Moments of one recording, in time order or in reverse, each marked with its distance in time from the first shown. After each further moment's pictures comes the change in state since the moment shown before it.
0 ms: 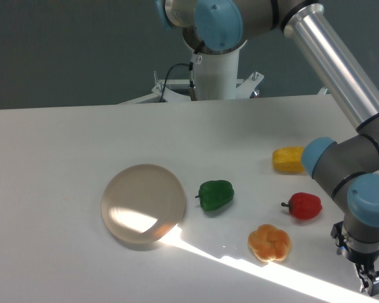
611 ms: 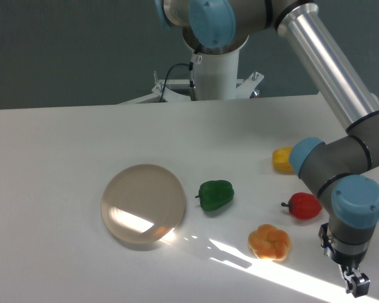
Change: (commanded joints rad) arm -0.023 0.070 -0.087 -0.006 -0.002 0.069
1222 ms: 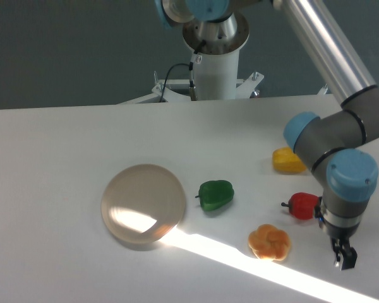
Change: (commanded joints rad) arm 0.052 0.186 -0.285 0.003 0.002 0.223
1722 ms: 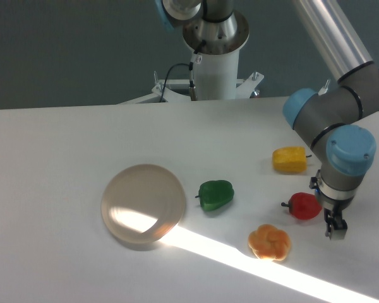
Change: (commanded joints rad) arm 0.003 0.063 -0.140 0.018 0.002 -0.003
